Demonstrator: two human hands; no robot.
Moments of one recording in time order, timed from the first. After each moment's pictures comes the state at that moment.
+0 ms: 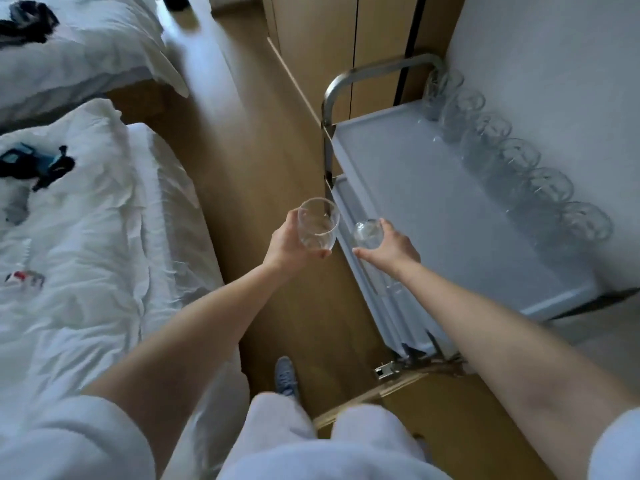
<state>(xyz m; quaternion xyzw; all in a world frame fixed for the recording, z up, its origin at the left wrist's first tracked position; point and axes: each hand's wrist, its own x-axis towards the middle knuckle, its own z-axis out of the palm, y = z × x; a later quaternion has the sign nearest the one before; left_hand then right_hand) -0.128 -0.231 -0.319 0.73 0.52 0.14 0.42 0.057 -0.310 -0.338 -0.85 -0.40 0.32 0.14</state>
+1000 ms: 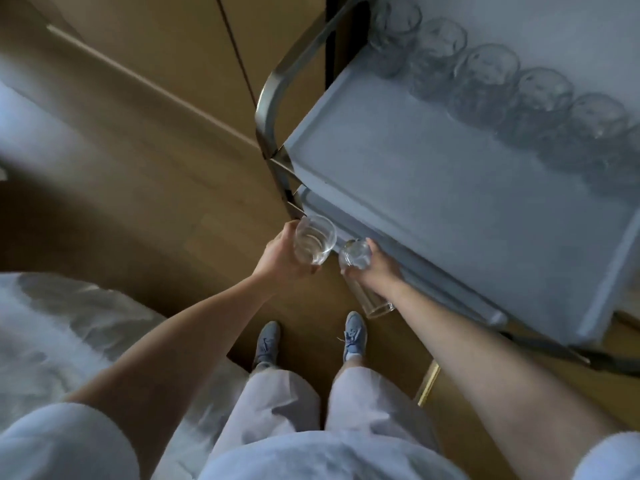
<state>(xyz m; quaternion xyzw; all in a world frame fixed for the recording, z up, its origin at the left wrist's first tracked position) -0.058 0.074 -0.419 0.84 0.31 -0.14 0.41 0.031 -0.099 -0.446 -0.87 -0.07 0.42 0.24</state>
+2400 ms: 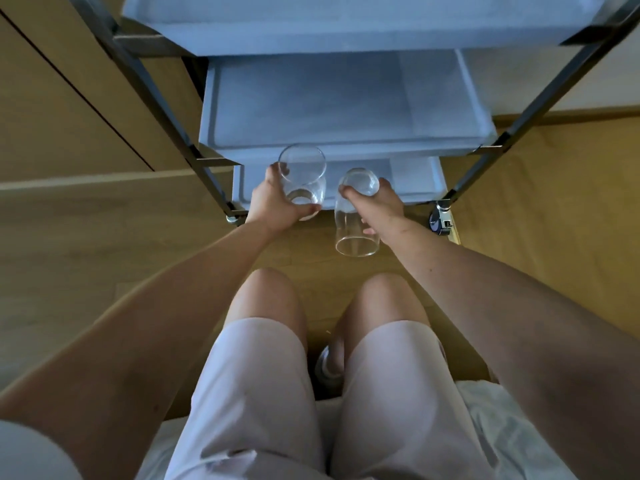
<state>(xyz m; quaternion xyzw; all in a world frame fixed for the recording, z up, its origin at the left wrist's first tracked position) -0.107 0.074 -0.627 0.91 0.00 -0.10 0.40 -0.124 -0.104 -0.639 -0.80 0.30 0.13 0.51</state>
